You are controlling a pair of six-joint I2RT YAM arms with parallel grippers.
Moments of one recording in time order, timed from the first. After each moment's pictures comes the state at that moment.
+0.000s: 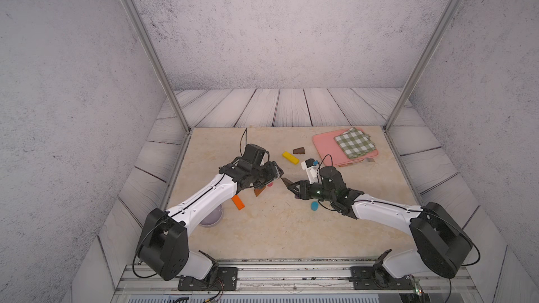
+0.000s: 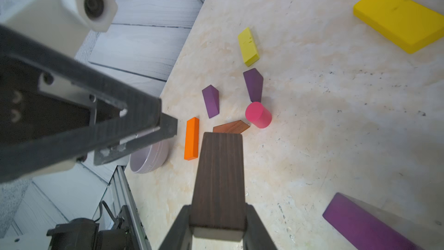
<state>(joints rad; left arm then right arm) -0.58 1.45 1.10 -0.45 0.26 -0.95 0.69 1.45 0.70 0.28 -0.37 0.64</state>
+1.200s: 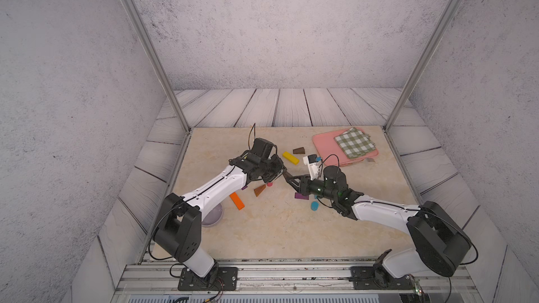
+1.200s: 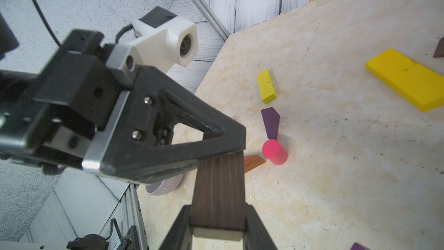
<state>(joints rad) -0.59 1.60 1.22 -0.40 0.30 -1.11 0.68 1.46 0.68 0.47 -0.39 0.64</state>
